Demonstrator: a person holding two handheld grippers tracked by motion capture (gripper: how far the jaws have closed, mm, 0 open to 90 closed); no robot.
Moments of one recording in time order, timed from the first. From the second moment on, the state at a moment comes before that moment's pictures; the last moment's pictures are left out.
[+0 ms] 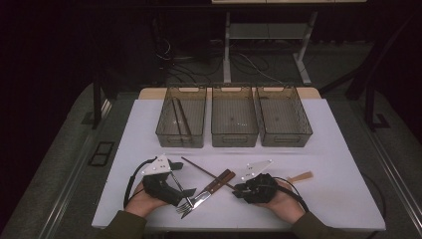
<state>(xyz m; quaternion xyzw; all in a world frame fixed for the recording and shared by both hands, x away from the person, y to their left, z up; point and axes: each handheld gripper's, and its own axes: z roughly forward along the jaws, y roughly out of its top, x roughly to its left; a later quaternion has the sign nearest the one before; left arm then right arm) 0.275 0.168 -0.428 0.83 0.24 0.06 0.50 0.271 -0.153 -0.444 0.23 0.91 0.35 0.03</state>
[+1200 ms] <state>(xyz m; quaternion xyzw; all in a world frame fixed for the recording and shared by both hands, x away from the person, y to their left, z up) 0.275 0.168 -0.428 0.83 0.24 0.06 0.51 0.276 -0.167 -0.433 0.25 0.90 0.36 0.05</state>
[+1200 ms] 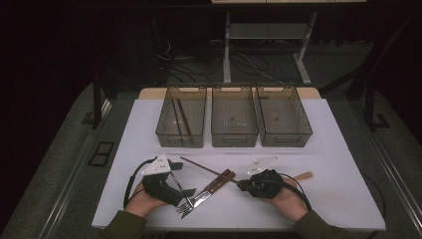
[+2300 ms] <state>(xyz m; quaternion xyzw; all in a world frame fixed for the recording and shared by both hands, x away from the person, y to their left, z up) 0.275 0.168 -0.429 0.83 0.24 0.06 0.50 0.296 -0.210 -0.400 0.29 0.86 0.42 0.08</state>
